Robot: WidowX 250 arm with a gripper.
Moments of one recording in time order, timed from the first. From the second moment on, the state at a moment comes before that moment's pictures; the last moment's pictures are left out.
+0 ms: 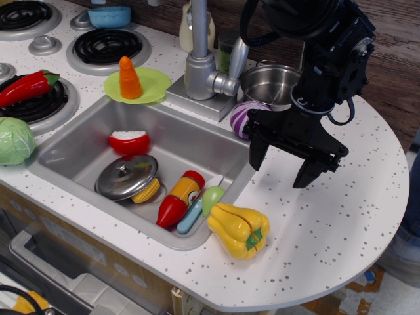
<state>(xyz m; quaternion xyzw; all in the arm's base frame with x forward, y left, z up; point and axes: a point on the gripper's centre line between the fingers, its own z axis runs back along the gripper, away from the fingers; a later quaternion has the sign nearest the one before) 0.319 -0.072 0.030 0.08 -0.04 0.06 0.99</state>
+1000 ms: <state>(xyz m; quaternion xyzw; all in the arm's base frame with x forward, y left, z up) 0.295 0.042 0.088 0.14 0.02 -0.01 0.99</state>
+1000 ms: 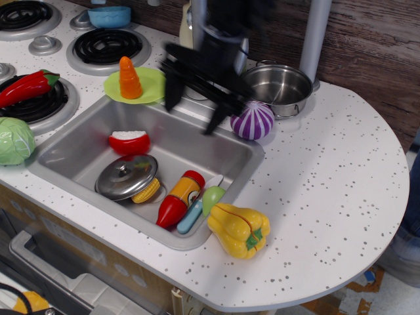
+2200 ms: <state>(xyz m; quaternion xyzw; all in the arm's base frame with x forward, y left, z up) 0.363 0.197 0.077 0.16 -0.11 -0.10 0.98</state>
